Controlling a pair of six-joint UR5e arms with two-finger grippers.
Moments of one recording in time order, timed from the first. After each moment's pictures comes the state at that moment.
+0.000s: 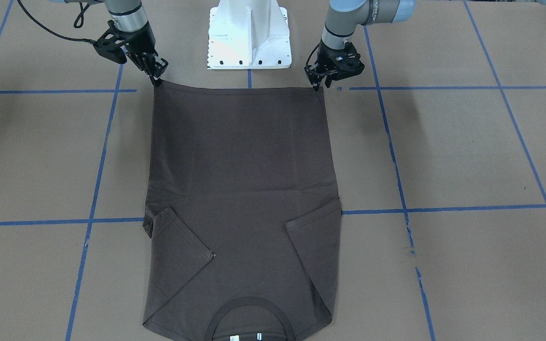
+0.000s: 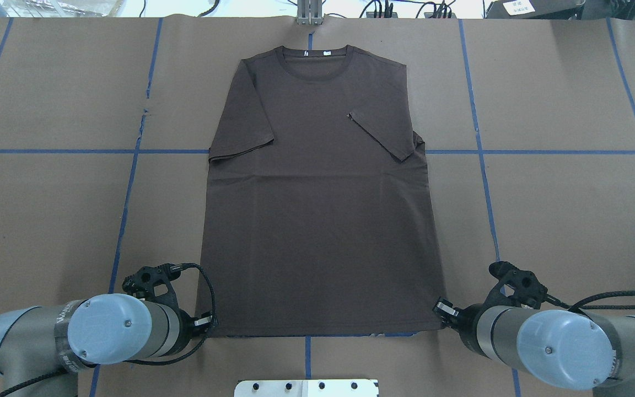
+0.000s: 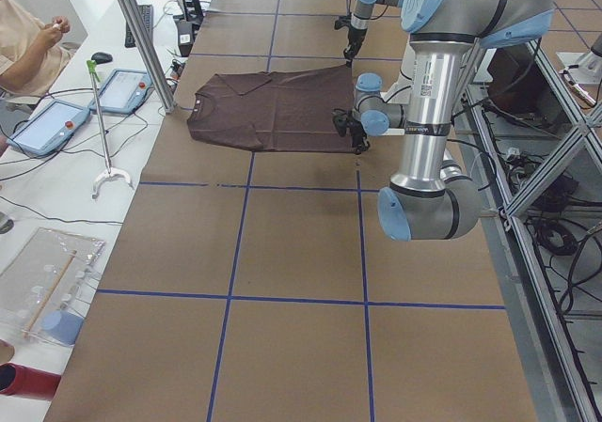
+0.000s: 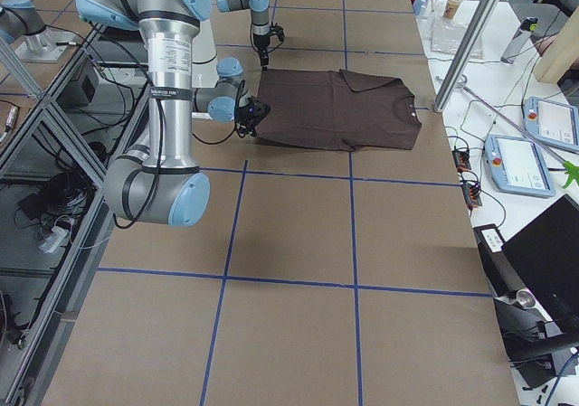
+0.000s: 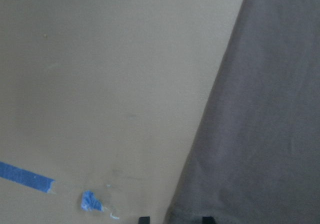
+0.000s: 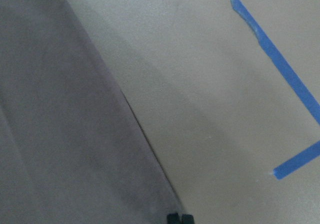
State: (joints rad) left arm -0.19 -1.77 -2.02 -1.76 -1.68 -1.78; right arm 0.15 -1.60 2.20 -1.33 1.52 2.07
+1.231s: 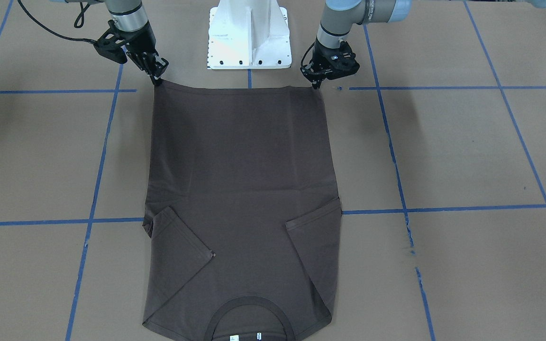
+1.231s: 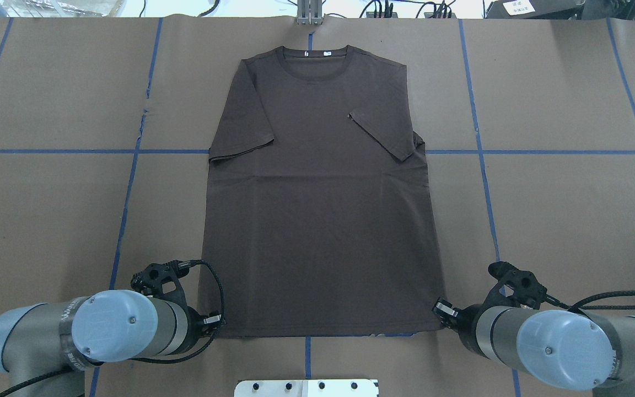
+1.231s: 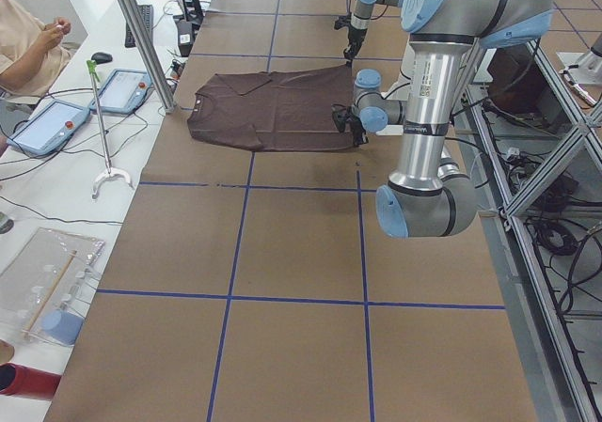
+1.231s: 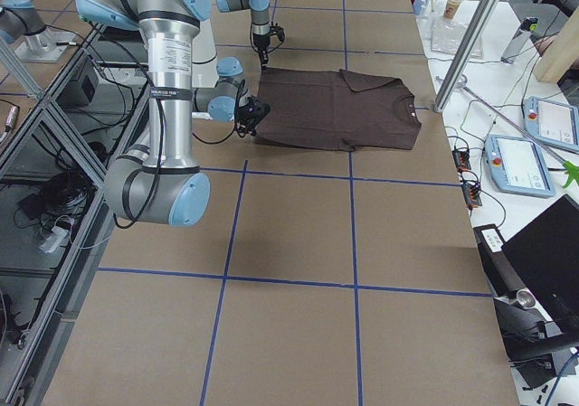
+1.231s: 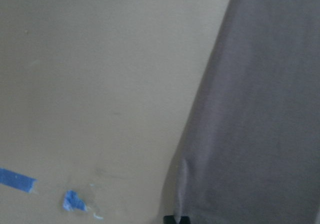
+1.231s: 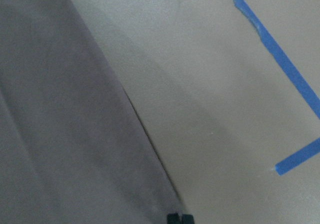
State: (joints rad) left arm -0.19 -1.80 -2.05 -1.75 -1.69 -1.78; right arm 0.14 -1.59 2.21 -1.33 1.53 2.07
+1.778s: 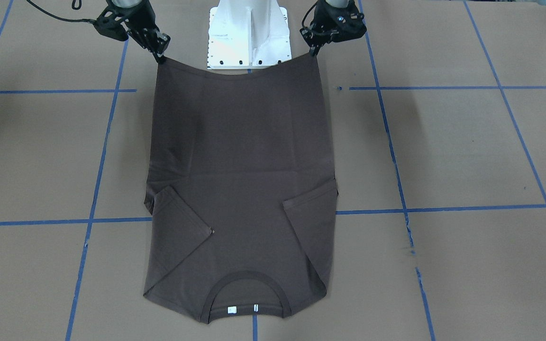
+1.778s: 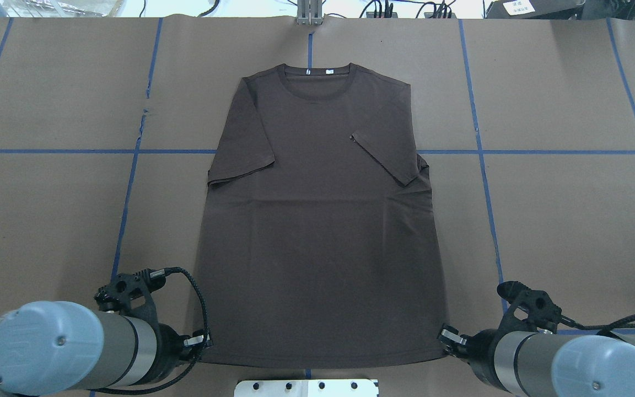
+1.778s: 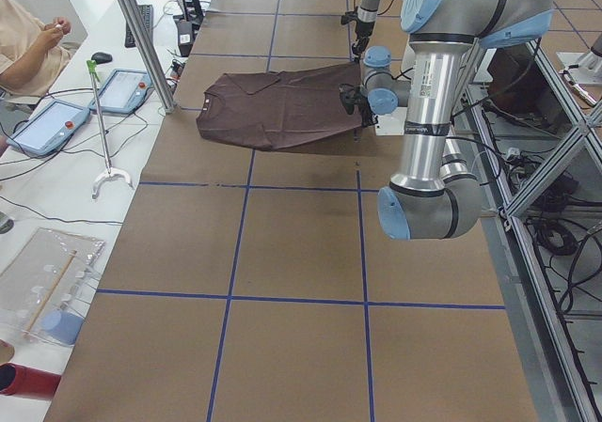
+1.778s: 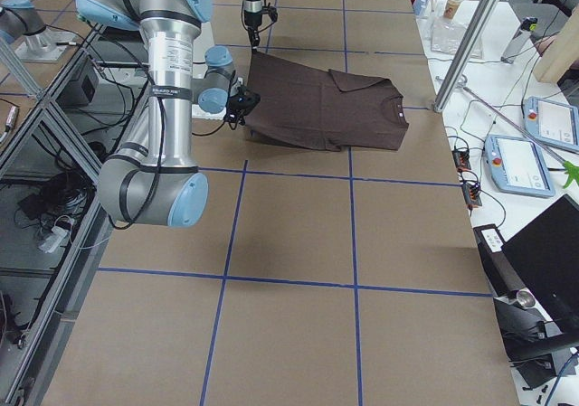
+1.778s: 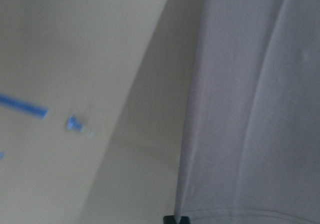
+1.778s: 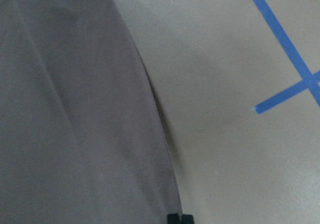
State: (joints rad) left arm -0.15 -1.75 -2.34 -1.58 -1.75 -1.85; right arm 0.06 -1.67 2.37 -1.34 1.54 2.07
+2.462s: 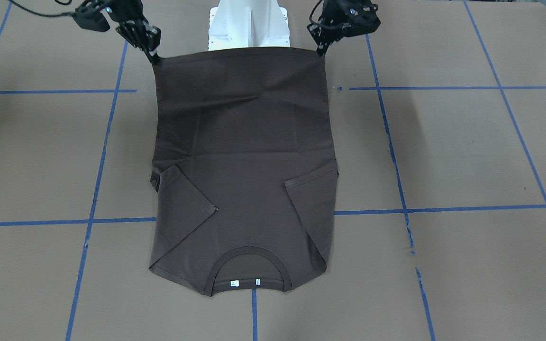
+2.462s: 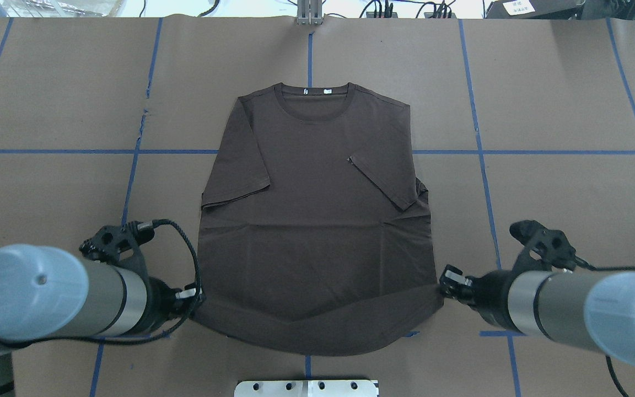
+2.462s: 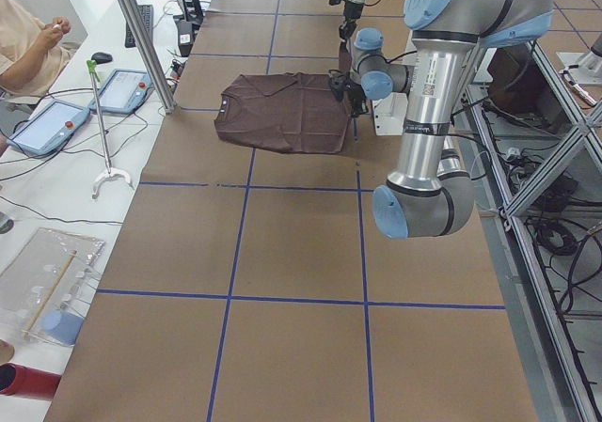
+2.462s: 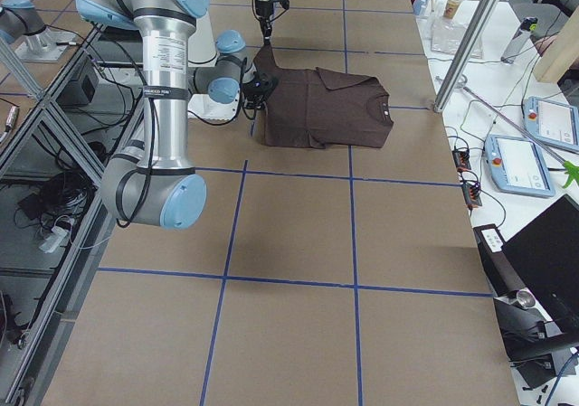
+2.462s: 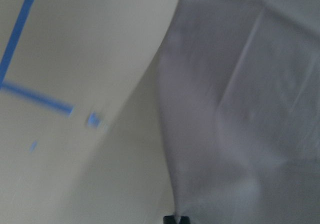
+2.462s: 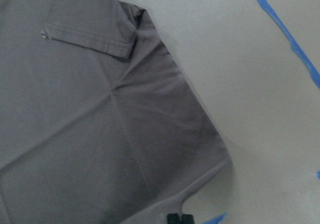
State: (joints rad) left arm -0.34 -1.85 -2.26 -1.51 -1.77 -1.72; right arm 0.32 -1.54 2.32 -1.34 1.61 1.90
